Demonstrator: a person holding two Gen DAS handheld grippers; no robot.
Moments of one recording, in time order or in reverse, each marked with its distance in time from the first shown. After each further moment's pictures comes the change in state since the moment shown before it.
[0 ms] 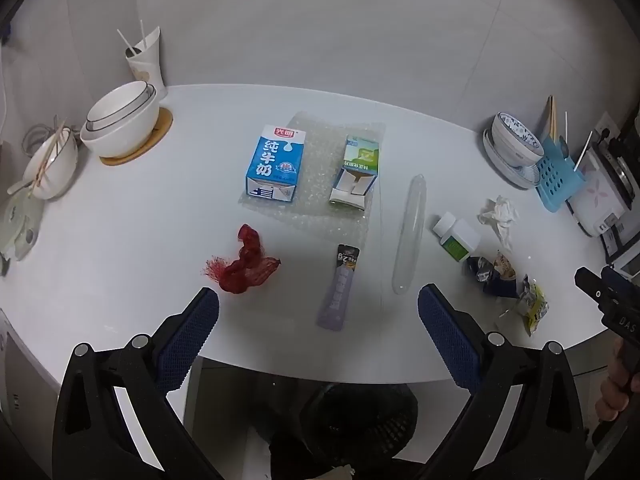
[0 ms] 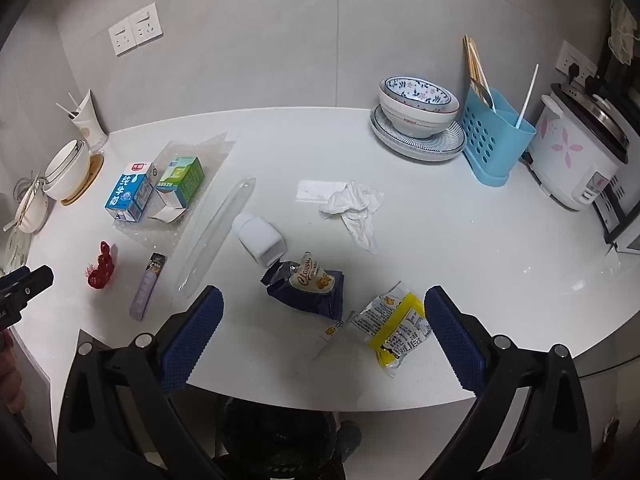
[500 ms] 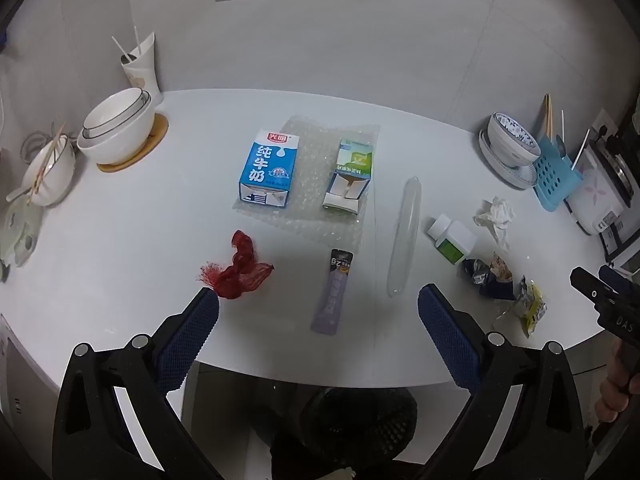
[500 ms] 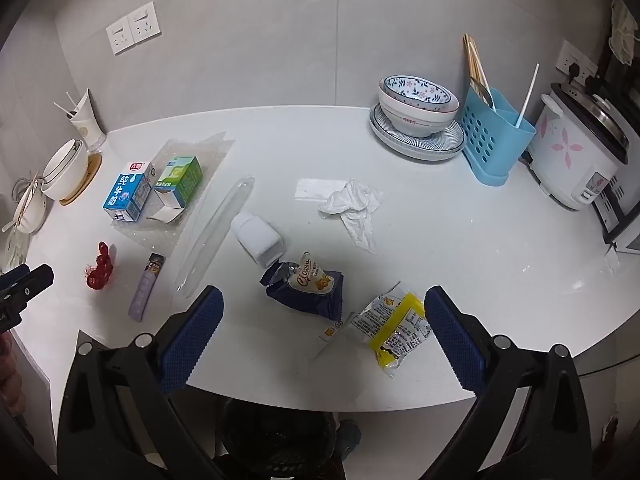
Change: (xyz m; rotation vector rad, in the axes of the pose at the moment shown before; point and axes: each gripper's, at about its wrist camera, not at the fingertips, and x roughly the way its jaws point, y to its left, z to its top) left arm 0.002 -0.009 0.002 0.010 0.020 0.003; right arm 0.002 0.000 0.004 0.006 0.004 -0.005
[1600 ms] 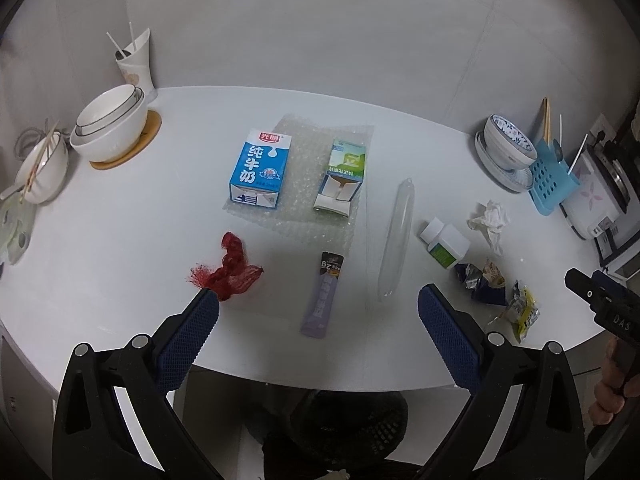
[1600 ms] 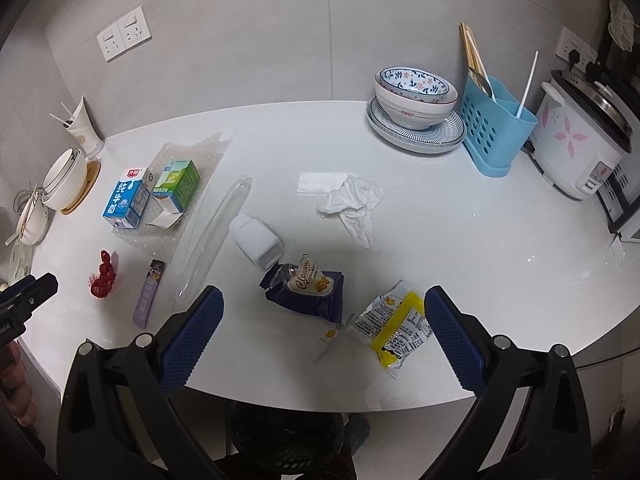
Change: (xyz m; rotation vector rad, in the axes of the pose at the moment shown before) left arm 0.003 -0.003 0.008 -0.016 0.017 -0.029; right arm 0.002 -0.008 0.008 0.036 0.032 0.018
